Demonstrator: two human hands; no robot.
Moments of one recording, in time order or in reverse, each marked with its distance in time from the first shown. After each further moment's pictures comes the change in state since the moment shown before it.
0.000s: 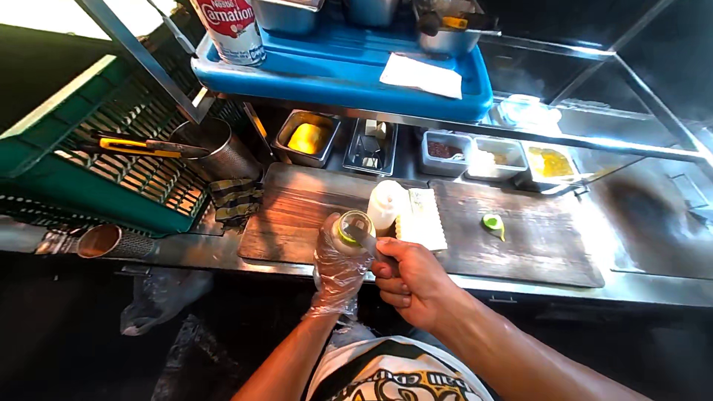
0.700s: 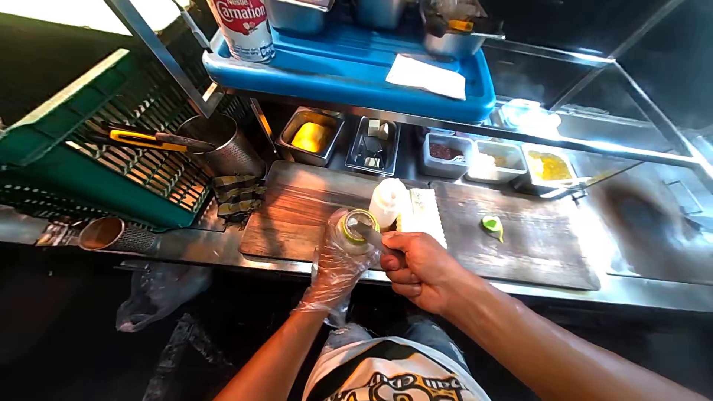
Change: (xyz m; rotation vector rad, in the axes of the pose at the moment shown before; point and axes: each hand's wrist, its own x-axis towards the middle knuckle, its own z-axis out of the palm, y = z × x) left_hand 0.007 -0.004 -0.019 -0.200 -0.242 0.002; right_hand -0.005 -0.016 -0.002 -0.181 0.048 0.027
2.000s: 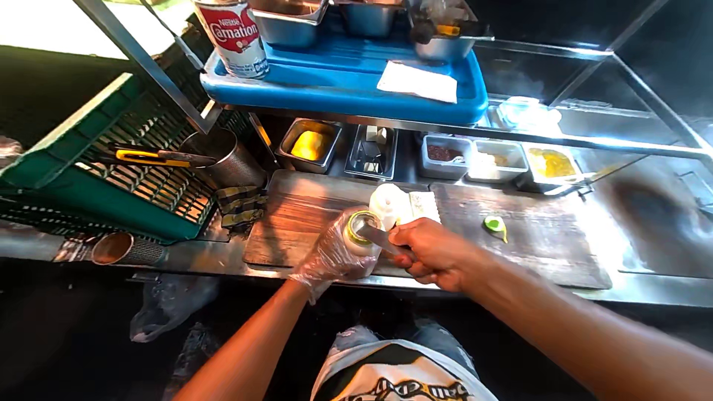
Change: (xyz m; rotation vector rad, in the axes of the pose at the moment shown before) left_hand 0.054 -0.005 -0.018 0.005 -0.394 0.245; right_hand -0.001 -0.037 -0.014 -0.479 0.033 0.015
